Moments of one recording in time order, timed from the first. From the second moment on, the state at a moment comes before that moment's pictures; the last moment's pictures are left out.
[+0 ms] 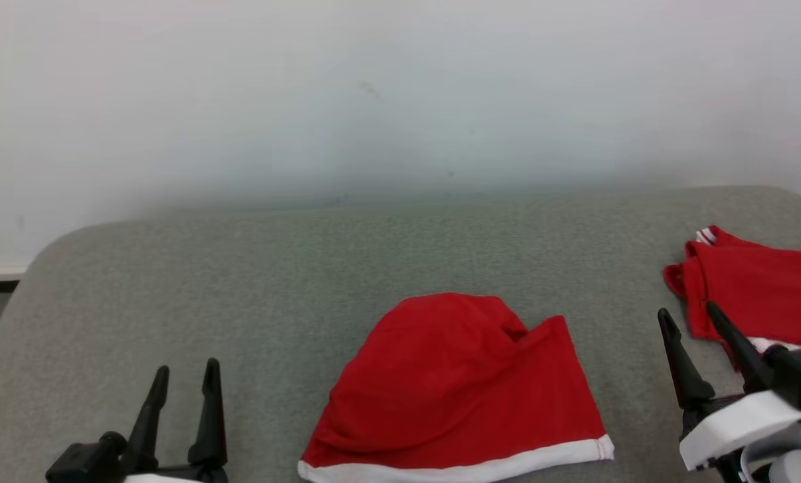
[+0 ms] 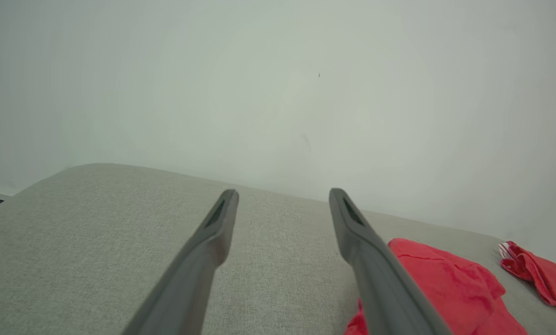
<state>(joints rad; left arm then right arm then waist) -0.01 0.07 0.03 0.13 -0.31 -0.11 -0.26 -0.29 -0.27 0.23 0.39 0.47 0.13 -0.15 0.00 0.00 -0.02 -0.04</state>
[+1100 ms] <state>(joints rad) 0.06 0.05 0.02 0.09 -0.31 -0.08 -0.26 0.01 -0.19 0.14 0.12 0.34 0.13 -0.26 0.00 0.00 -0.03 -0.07</state>
